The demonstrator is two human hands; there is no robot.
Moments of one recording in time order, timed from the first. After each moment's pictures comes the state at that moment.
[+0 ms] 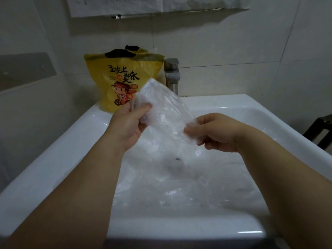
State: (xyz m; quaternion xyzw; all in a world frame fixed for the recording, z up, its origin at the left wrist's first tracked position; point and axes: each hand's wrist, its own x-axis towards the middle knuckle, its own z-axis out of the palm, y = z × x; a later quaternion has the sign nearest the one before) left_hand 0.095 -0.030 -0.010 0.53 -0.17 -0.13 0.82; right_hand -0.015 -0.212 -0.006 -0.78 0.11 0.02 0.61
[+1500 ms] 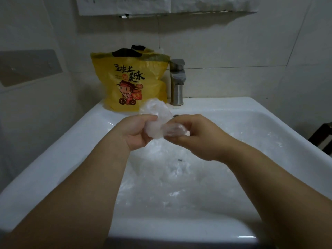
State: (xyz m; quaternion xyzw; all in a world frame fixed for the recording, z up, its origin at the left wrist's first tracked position) left_hand 0.099 -0.027 -0.012 0.56 -0.05 -0.30 0.77; right_hand -0.021 -0.160 -0.002 -0.90 -0.12 -0.15 0.40
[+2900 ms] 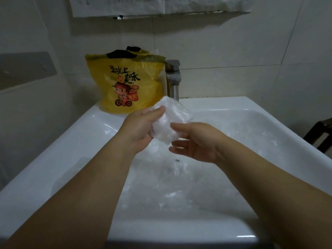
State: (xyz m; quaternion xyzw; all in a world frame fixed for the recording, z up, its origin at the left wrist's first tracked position) left_hand 0.084 -0.047 -0.011 0.57 -0.14 -0.21 0.78; right_hand -0.004 -0.169 -0.013 -0.57 0.14 0.03 0.81
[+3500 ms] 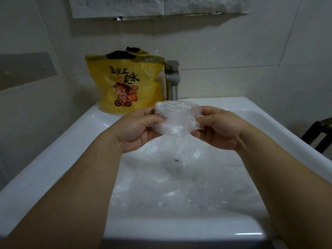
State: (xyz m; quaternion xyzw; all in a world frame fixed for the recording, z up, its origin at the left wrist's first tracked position) left_hand 0.077 -0.027 0.001 0.58 -0.24 -0.29 0.72; right_hand -0.017 -0.206 0.007 -0.55 0.04 -0.01 0.84
